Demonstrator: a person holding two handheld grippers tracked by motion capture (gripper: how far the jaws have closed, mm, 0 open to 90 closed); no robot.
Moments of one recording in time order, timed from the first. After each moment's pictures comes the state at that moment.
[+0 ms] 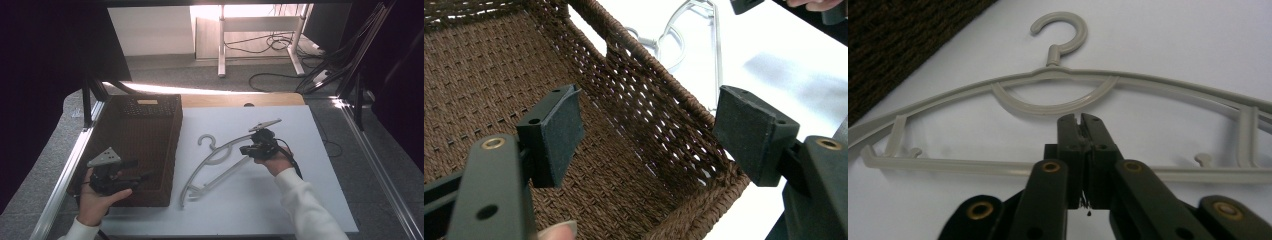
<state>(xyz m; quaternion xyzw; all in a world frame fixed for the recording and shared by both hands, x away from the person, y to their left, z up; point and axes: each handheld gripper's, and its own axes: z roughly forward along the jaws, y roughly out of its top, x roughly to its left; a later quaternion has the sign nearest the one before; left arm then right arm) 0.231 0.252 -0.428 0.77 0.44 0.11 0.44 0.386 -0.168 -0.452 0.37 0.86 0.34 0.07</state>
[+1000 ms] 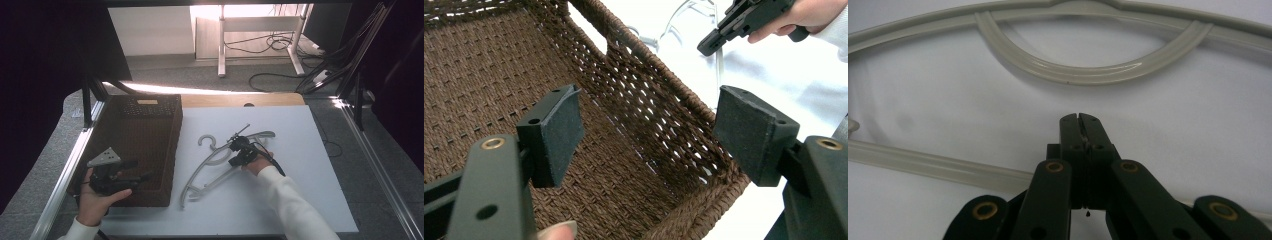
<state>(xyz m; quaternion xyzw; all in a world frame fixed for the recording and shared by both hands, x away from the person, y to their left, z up) 0.231 0.254 -0.430 0.77 0.44 0.11 0.44 0.401 -0.122 -0.499 0.34 0.92 0.21 0.02</state>
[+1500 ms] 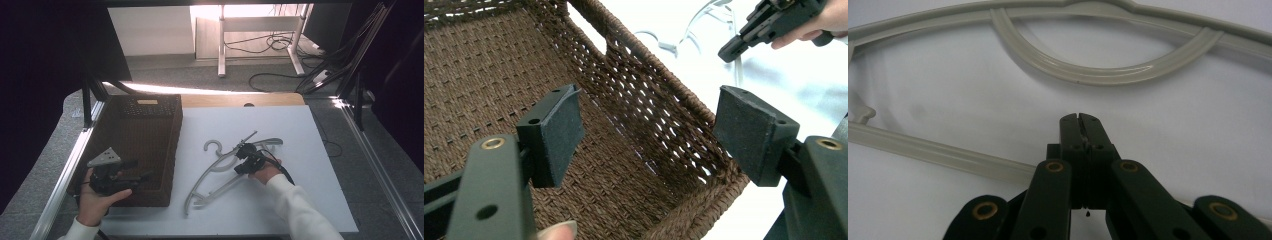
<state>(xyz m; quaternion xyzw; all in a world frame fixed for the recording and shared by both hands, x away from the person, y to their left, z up) 0.231 0.253 -0.429 0.78 0.44 0.11 0.44 0.372 -0.143 -0.495 0.33 0.92 0.21 0.02</state>
